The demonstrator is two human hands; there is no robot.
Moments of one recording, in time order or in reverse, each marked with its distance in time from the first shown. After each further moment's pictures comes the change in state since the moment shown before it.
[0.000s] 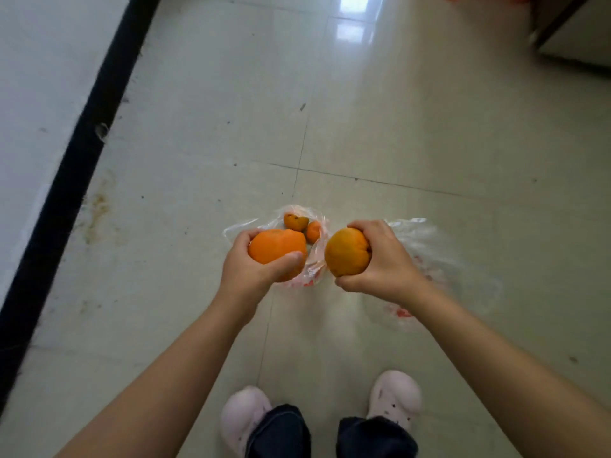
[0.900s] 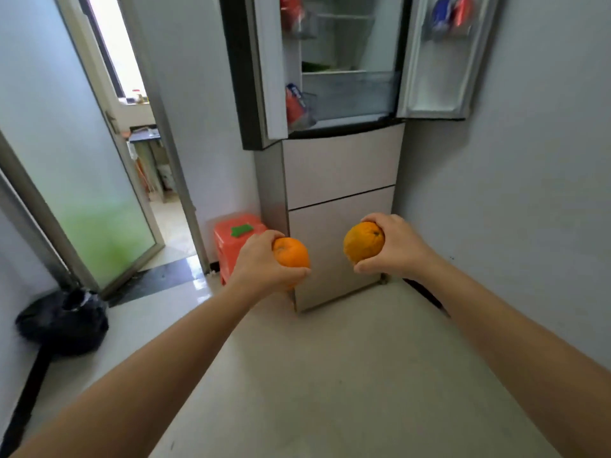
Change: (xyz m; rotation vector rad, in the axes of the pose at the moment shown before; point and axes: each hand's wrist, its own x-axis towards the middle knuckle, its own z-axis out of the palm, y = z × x) left_hand -0.322 0.638 0.207 0.620 -0.343 1.040; right_hand -0.375 -0.215 -0.611 -0.131 0.901 0.098
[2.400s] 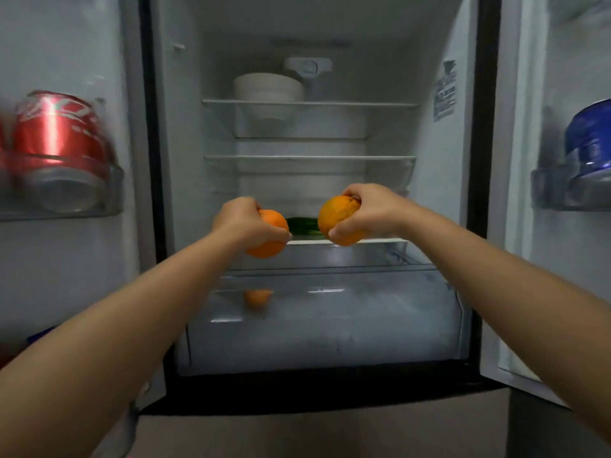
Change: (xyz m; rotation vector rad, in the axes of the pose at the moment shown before) left_hand 0.849 0.229 0.099 0.294 0.515 -0.159; right_hand 0.866 0.190 -0.267 0.029 -0.020 -0.493
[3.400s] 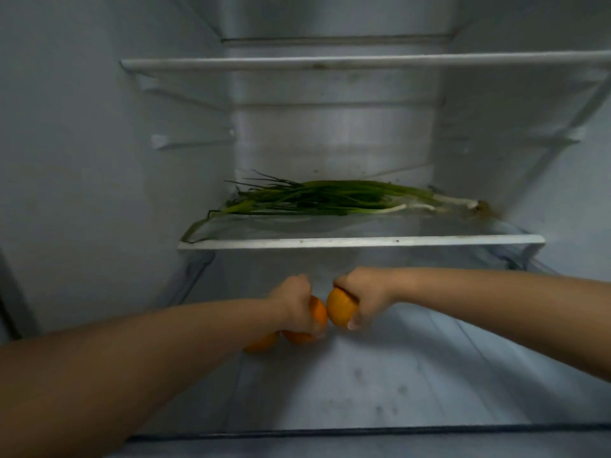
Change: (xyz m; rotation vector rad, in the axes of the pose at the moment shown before) left_hand 0.176 -0.091 0.203 0.440 -0.628 0.081; right_hand 0.227 0.134 0.187 -0.573 -0.716 -0.150
